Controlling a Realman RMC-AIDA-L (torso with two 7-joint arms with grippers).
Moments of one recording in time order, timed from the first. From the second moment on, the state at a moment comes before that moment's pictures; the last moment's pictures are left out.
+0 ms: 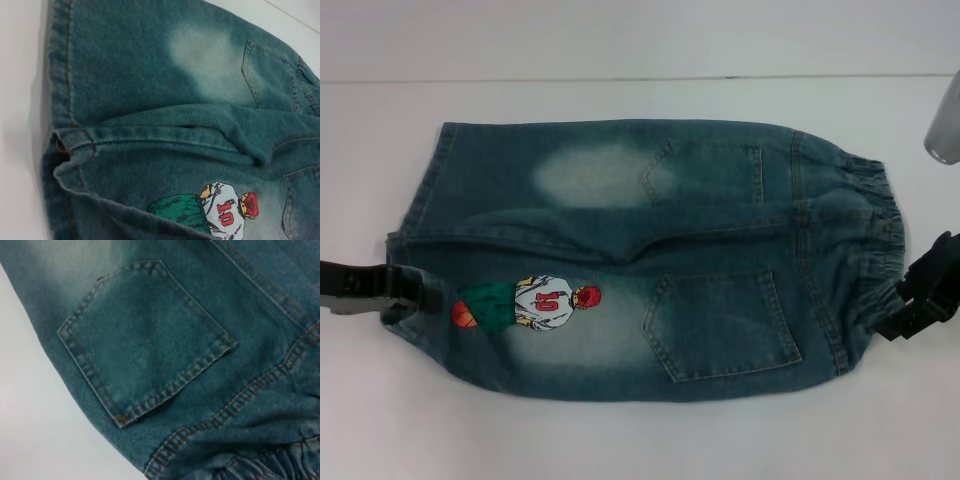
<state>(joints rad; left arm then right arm) -0.60 -1.98 0.53 0.79 2.54 1.64 -2.36 0.76 2.04 -0.88 -0.97 -2.81 -1.72 1.98</state>
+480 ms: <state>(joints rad) -0.60 -1.98 0.53 0.79 2.54 1.64 -2.36 0.76 2.05 -0.89 -0.97 -2.81 -1.71 1.98</state>
